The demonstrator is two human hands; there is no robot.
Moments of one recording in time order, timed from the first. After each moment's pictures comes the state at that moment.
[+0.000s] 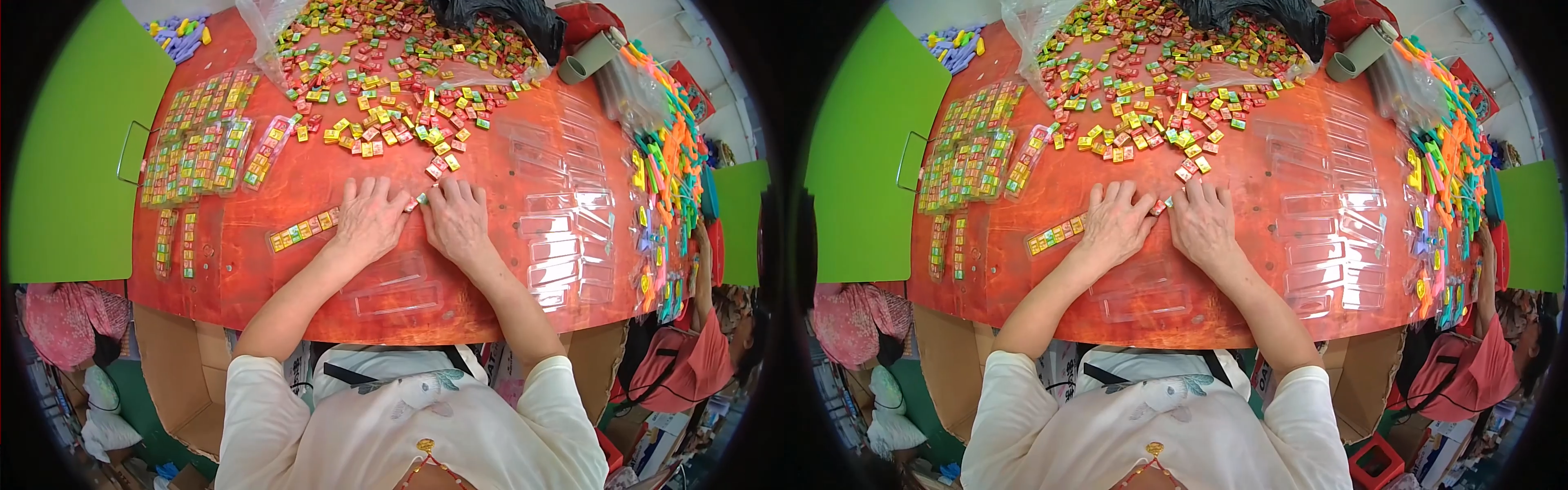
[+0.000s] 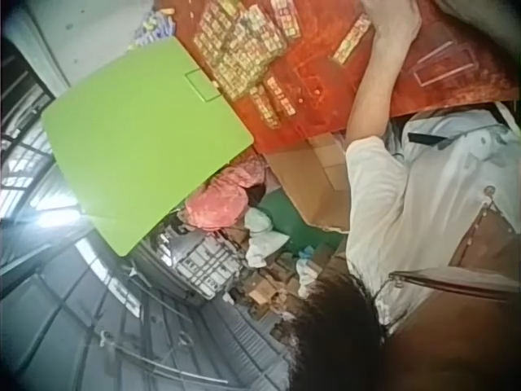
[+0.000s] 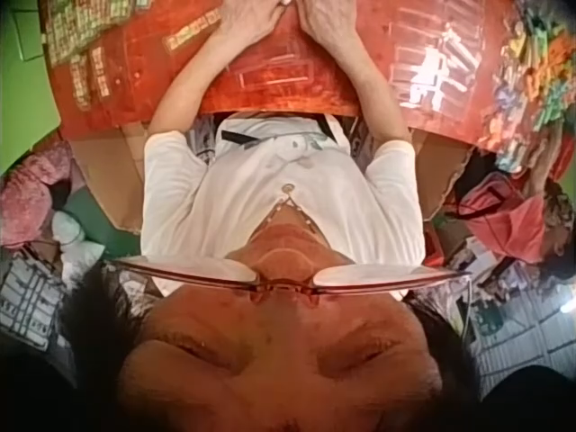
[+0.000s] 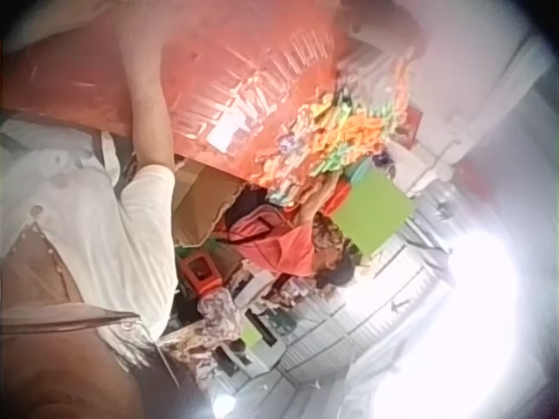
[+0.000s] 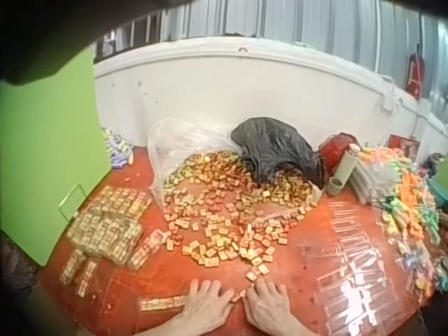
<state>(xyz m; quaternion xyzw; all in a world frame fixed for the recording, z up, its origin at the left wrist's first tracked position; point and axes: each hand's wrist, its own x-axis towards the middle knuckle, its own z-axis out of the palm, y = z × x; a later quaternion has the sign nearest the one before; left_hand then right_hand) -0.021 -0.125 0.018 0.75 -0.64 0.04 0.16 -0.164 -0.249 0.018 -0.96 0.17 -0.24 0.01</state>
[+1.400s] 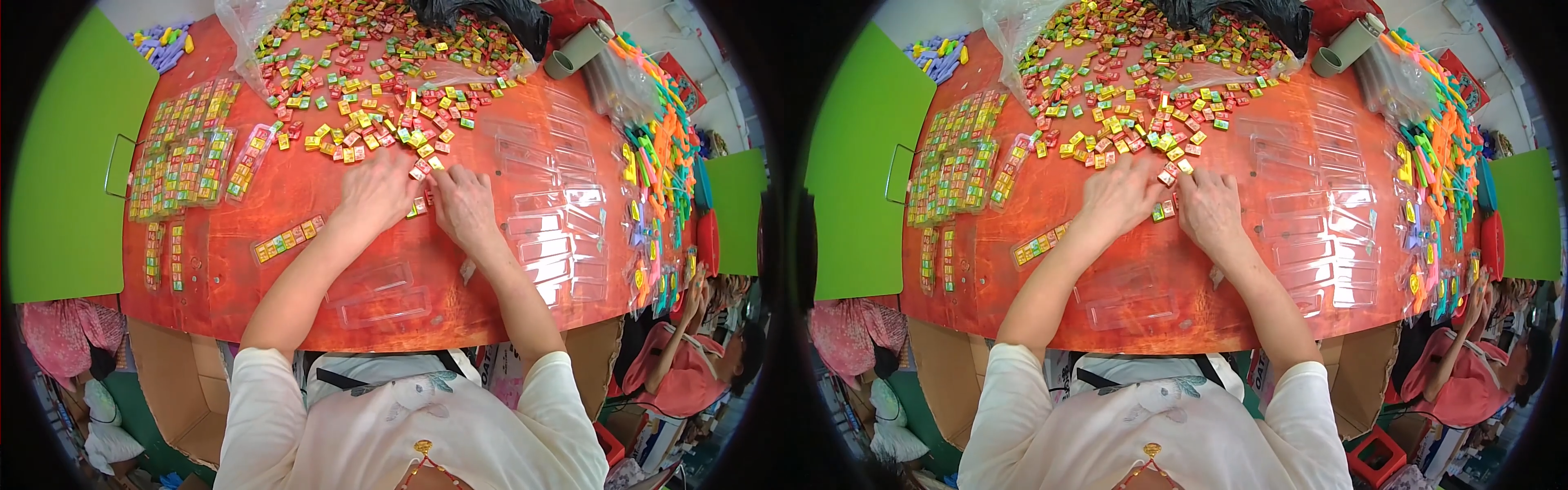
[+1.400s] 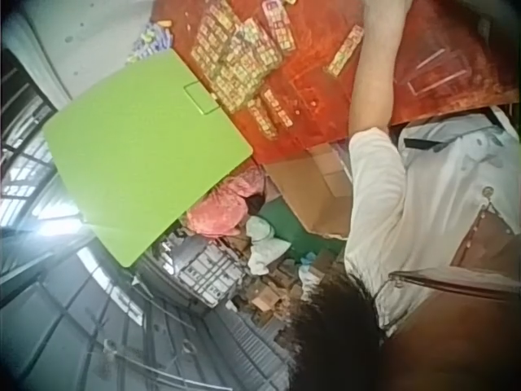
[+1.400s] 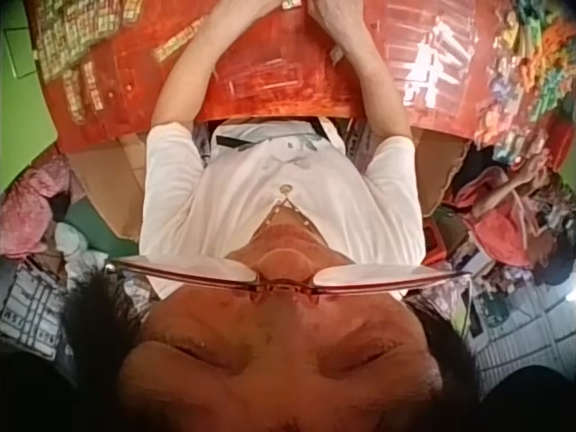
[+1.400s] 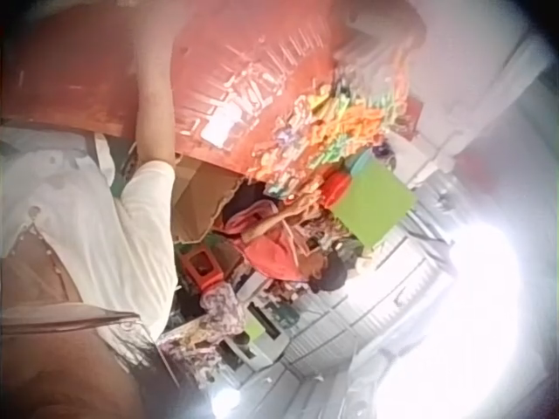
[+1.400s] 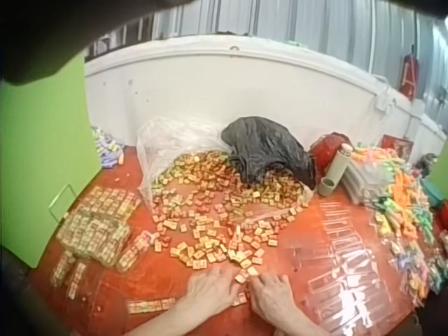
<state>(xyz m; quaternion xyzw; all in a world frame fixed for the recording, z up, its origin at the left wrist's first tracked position) -0.019 -0.185 0.051 0.81 -0.56 -0.07 0.17 -0.171 -0.286 0.024 -0.95 0.22 -0.21 0.05</state>
